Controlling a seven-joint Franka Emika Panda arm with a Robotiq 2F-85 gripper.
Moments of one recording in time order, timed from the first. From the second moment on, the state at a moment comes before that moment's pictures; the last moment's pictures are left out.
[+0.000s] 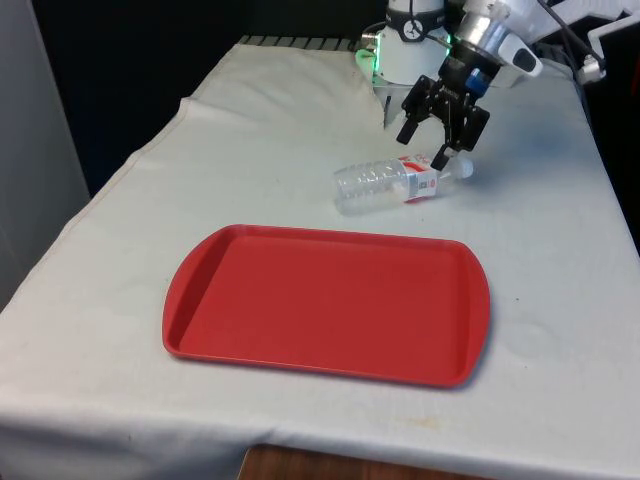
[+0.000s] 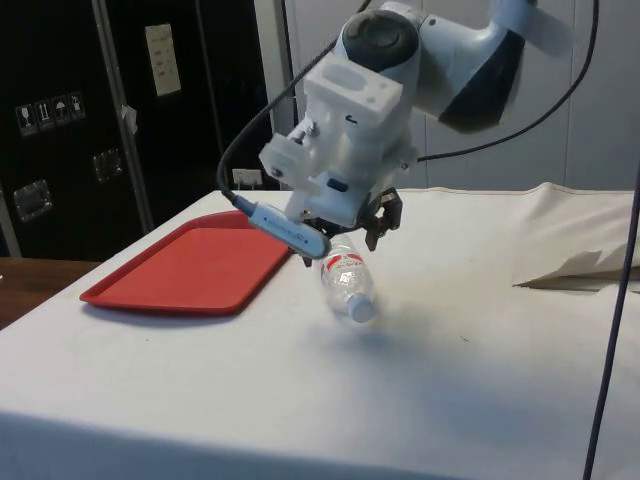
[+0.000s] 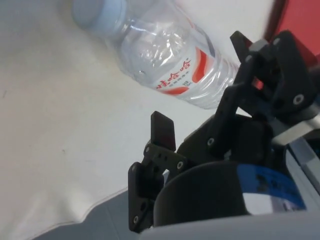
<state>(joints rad) 0.13 0.18 0.08 -2.52 -1.34 2.57 -0.82</state>
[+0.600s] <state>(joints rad) 0.13 0.19 0.12 -2.53 -1.45 2.48 -0.68</state>
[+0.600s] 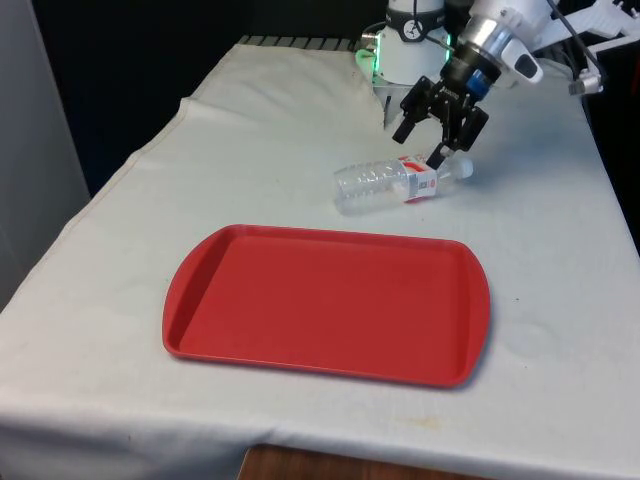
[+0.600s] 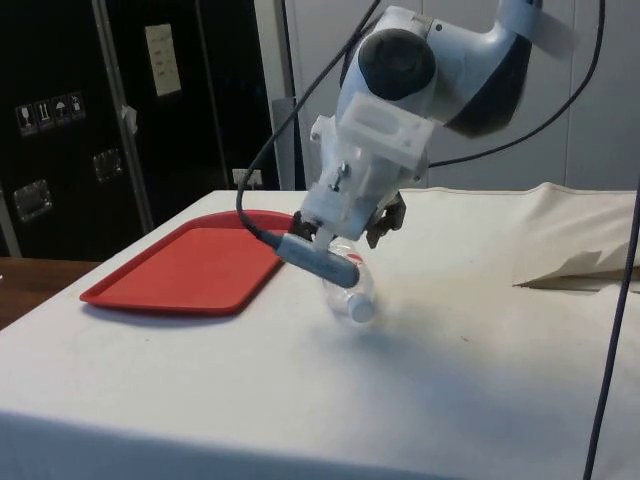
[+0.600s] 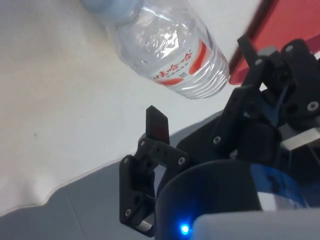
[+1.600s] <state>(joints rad) 0.14 0.28 0.20 -2.51 -1.58 2.28 -0.45</state>
